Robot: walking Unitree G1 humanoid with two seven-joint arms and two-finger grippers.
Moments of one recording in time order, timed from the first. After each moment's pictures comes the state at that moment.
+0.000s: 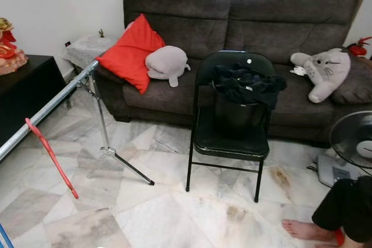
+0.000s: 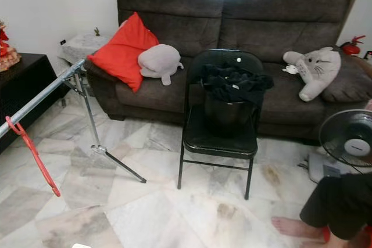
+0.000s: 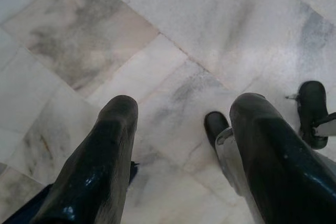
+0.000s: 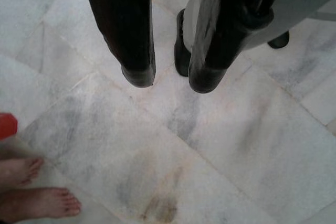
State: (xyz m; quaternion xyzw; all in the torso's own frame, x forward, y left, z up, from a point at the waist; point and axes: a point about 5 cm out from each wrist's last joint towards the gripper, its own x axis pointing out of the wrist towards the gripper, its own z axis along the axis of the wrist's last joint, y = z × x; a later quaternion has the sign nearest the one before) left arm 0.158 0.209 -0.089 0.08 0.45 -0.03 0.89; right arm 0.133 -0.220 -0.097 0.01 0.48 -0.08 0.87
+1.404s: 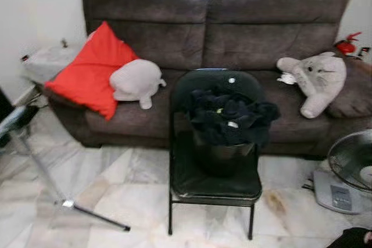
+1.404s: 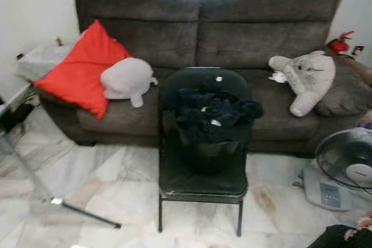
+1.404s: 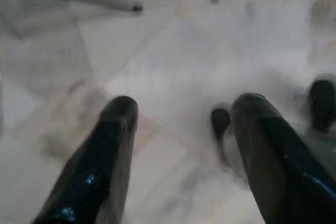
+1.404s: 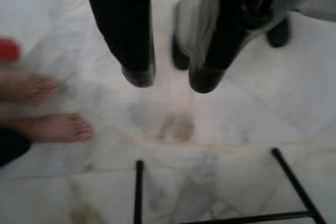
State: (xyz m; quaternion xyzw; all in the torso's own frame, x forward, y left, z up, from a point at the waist) left arm 0.167 0.198 -0.087 0.08 0.45 -0.04 0.89; right arm 0.142 -0.204 -0.097 -0.01 0.48 -0.07 0.88
